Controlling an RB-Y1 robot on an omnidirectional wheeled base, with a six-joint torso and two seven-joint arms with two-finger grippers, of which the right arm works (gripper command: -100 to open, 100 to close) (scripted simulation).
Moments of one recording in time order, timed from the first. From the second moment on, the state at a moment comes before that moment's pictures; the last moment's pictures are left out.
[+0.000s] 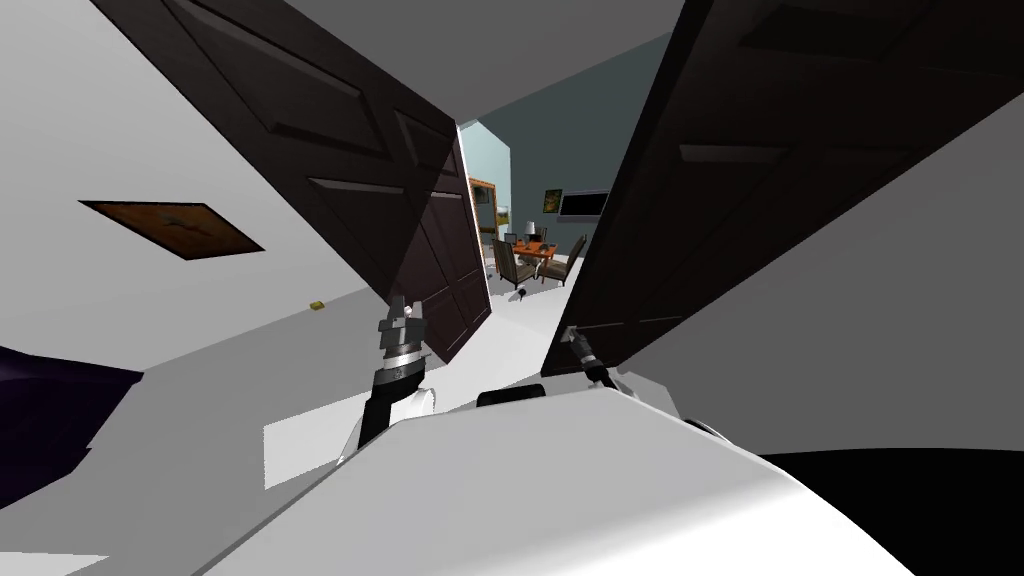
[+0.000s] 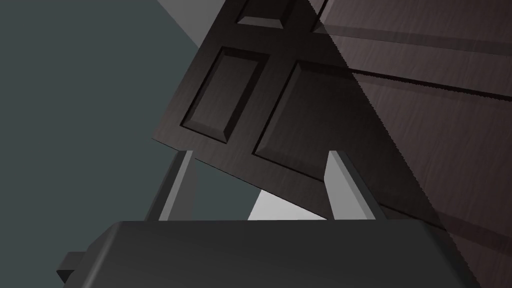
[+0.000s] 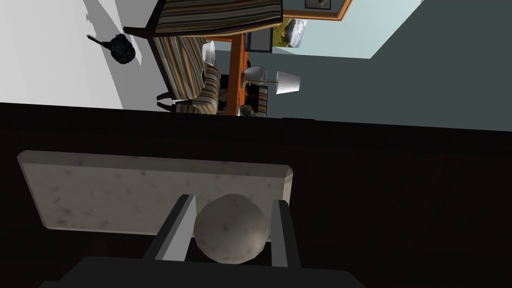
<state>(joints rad) 0.03 -0.40 0.19 -0.66 -0.21 -0.95 -0.27</state>
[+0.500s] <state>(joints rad) 0.08 -0.45 0.24 -0.67 -0.20 -1.03 -0.32</state>
